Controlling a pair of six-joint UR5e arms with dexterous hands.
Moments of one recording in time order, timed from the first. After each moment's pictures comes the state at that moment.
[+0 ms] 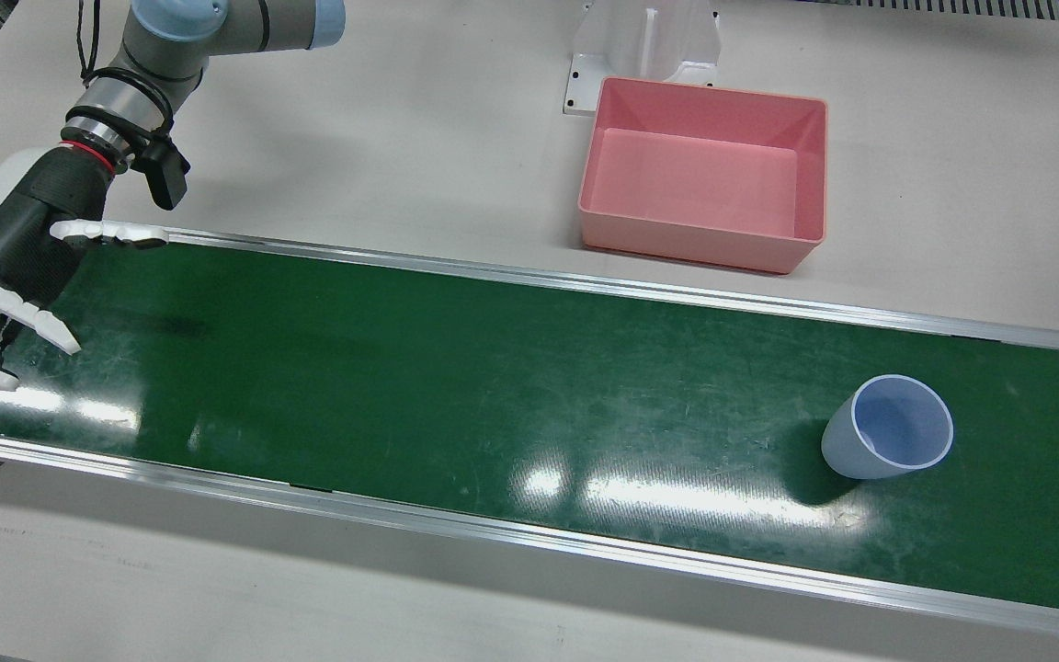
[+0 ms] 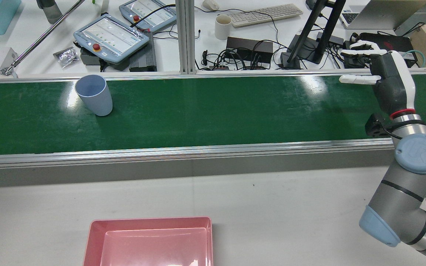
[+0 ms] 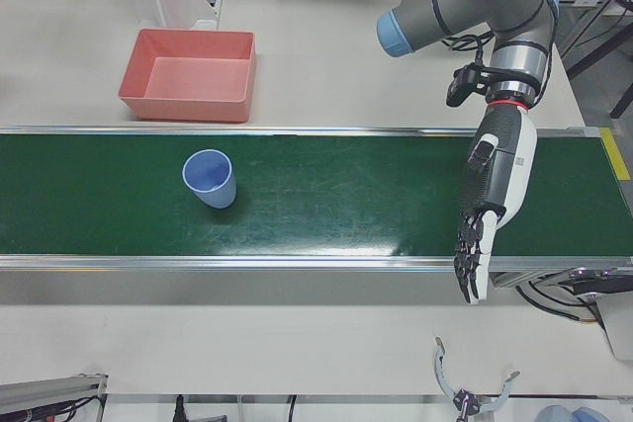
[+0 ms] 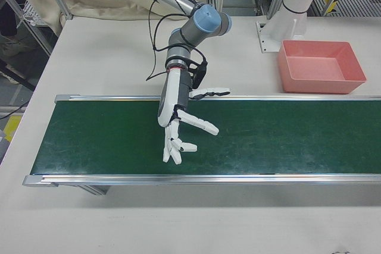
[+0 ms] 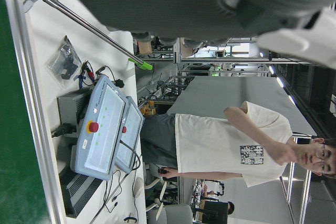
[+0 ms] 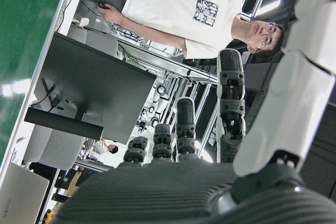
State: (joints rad) left arm -1.41 -1.79 -1.71 0.33 1.79 0.00; right arm 0.83 -1.41 1.94 -3.57 -0.68 -0.41
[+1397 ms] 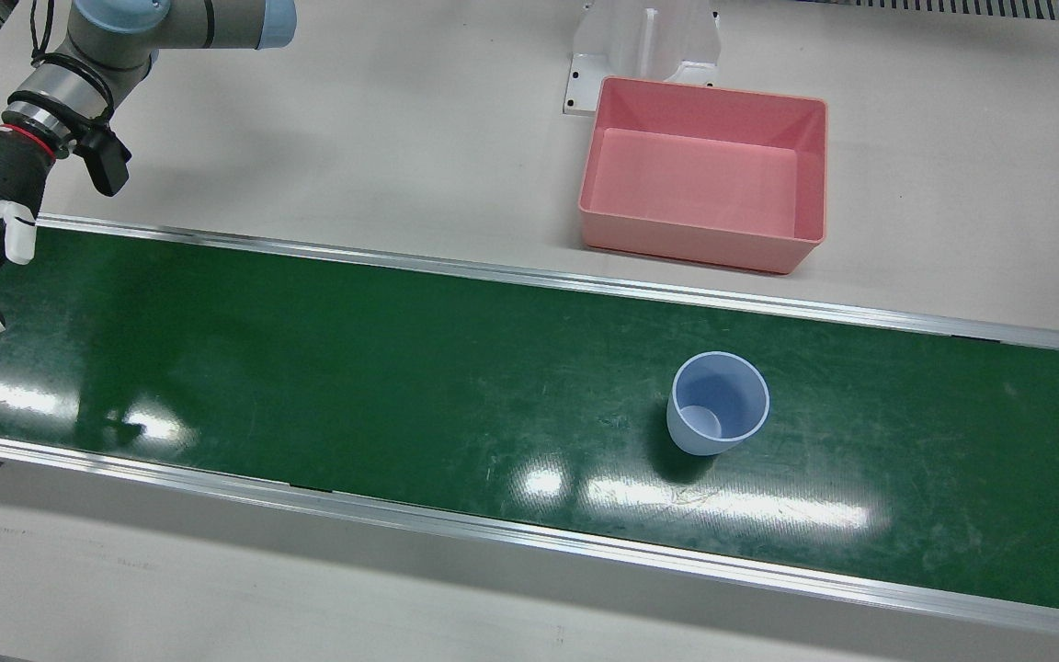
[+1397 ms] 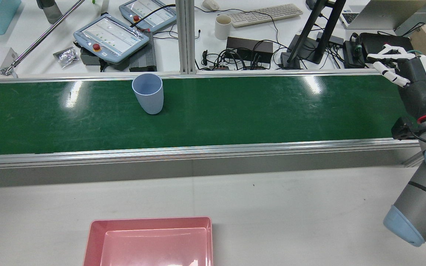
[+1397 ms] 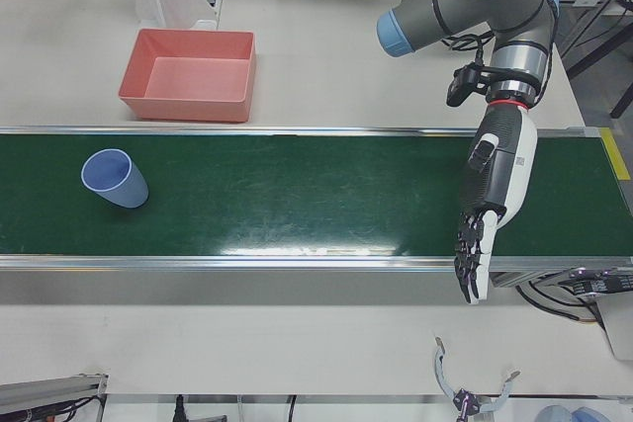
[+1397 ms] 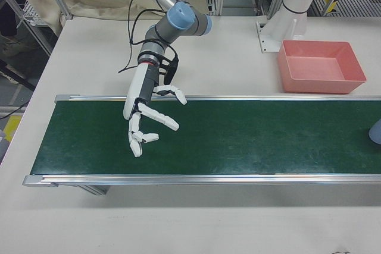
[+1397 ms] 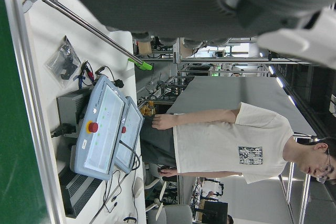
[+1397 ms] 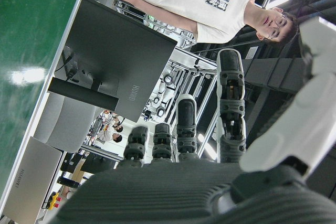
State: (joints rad) left arm -1.41 -1.79 -1.71 0.33 1.79 0.00; right arm 0.89 -1.52 1.92 -3.48 -0.72 -0.41
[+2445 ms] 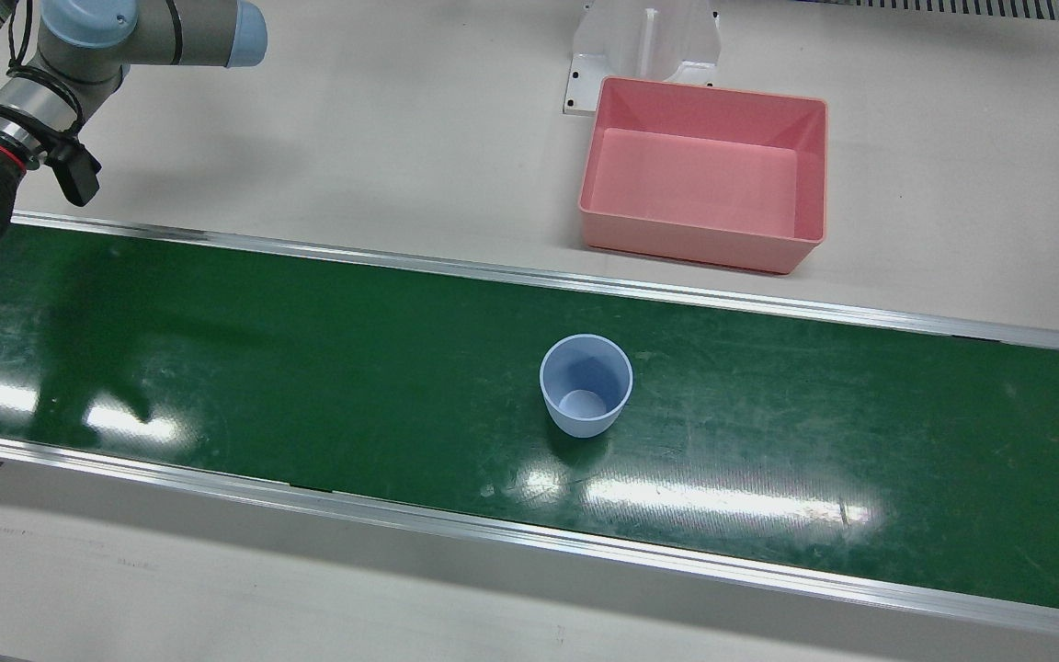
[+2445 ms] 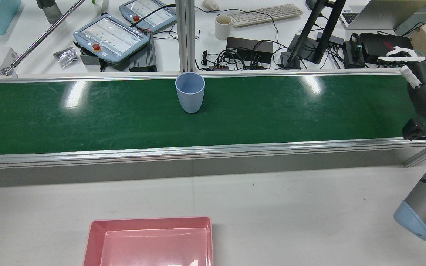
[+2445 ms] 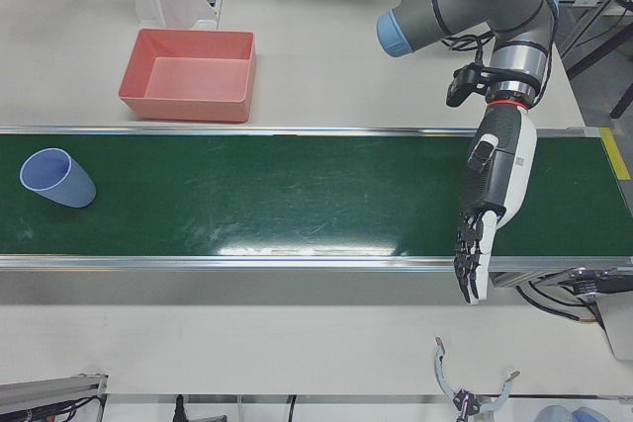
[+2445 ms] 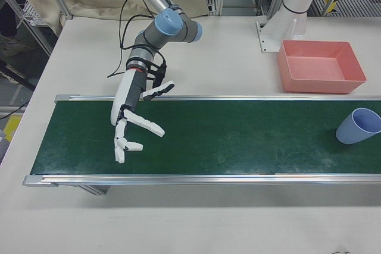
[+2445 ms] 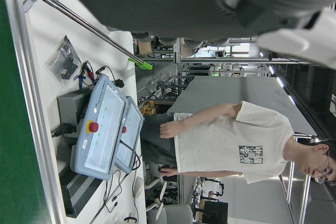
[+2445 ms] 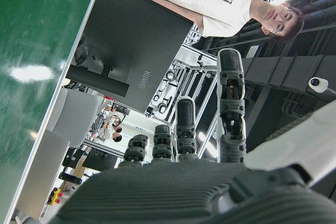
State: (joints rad) left arm -1.41 -1.79 -1.71 0.33 1.79 0.00; right arm 0.94 -1.56 1.84 -3.35 -0.77 -0.42
